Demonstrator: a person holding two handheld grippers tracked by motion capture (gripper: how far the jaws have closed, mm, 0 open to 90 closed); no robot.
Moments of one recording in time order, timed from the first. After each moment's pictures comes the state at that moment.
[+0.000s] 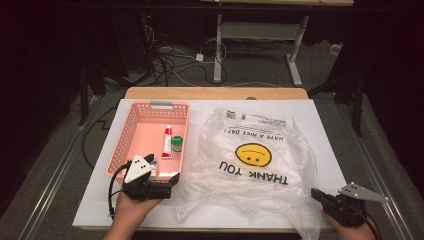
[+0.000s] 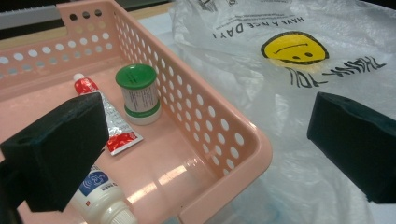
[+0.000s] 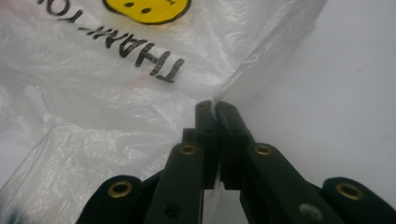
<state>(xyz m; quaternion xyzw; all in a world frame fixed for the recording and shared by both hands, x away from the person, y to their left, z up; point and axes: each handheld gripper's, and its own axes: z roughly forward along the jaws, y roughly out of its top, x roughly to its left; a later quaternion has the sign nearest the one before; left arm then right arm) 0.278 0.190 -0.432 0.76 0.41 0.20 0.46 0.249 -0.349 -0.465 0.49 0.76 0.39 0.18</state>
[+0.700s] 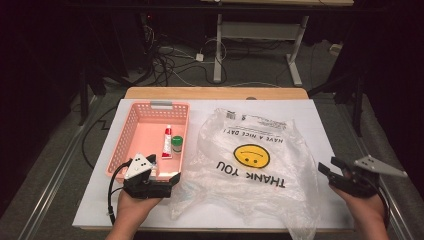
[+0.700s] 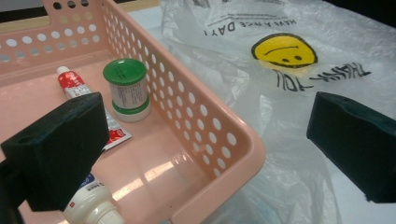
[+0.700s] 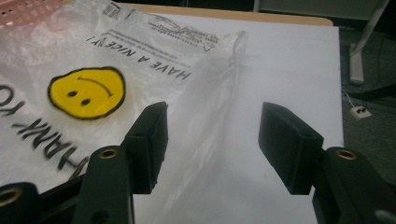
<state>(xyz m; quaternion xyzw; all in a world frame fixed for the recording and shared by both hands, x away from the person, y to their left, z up) 0.283 0.191 -0.433 0.76 0.41 0.17 0.47 0.309 -0.379 -0.430 0.48 0.72 0.43 0.25</state>
